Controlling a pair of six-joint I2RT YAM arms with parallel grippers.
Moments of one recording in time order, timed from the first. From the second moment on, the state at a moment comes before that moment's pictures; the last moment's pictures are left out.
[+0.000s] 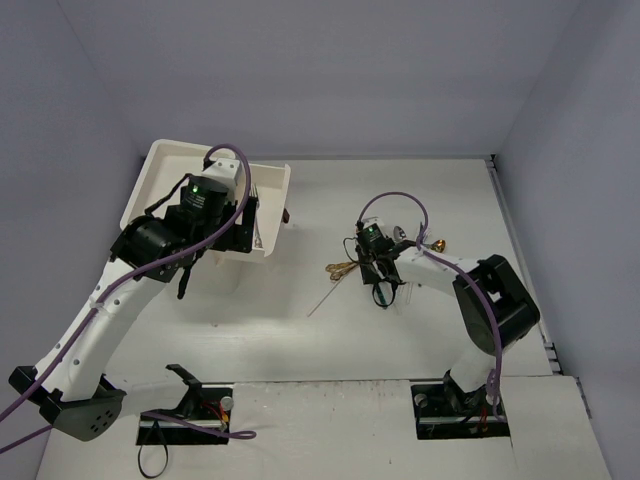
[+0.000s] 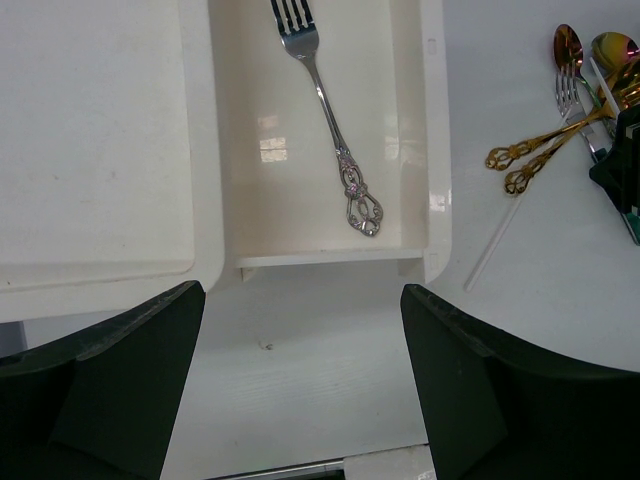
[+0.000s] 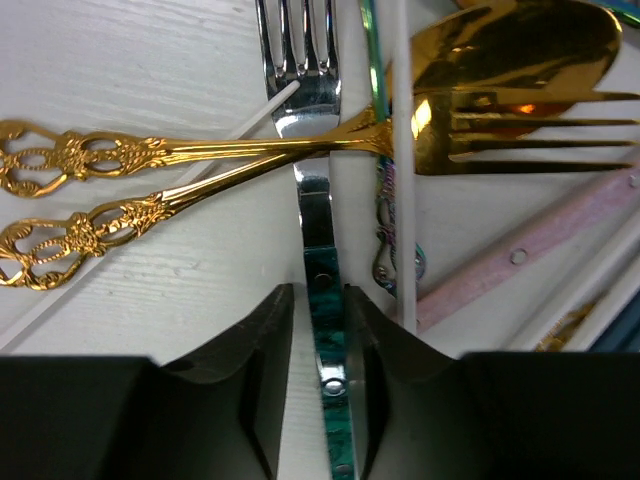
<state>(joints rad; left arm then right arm) -0.60 1.18 1.56 -1.09 -0.33 -0.26 0.58 1.68 0.89 -0.29 0.23 0.31</state>
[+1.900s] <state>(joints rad) -0.60 1.24 1.58 -1.09 -0.31 -0.28 0.60 1.48 1.01 -0.62 0.08 0.48</state>
